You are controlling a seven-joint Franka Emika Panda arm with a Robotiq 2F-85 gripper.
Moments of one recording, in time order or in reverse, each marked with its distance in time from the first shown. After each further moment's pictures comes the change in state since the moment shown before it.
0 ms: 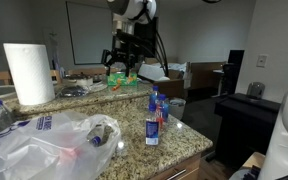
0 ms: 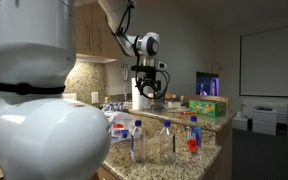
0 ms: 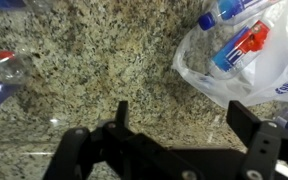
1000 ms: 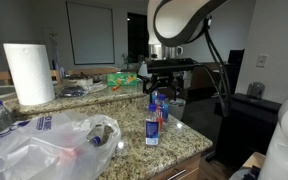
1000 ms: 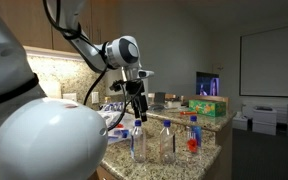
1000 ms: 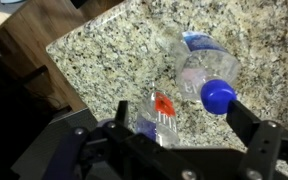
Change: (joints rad) arm -0.089 -0.566 0.126 -0.736 -0.185 0.123 0.686
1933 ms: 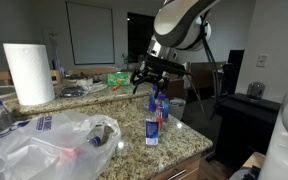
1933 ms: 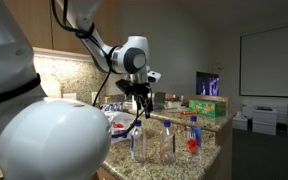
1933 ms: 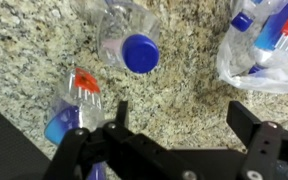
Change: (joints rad) arm 0.090 0.068 -0.142 -0.033 0.261 0.370 -0.311
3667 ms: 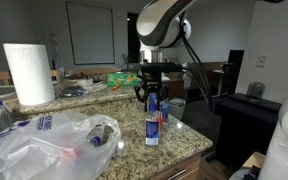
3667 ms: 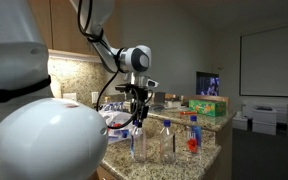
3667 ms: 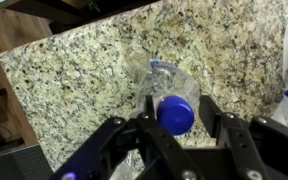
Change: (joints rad) arm -0.083 0.166 0.092 0.175 -0.069 -0.407 0.019
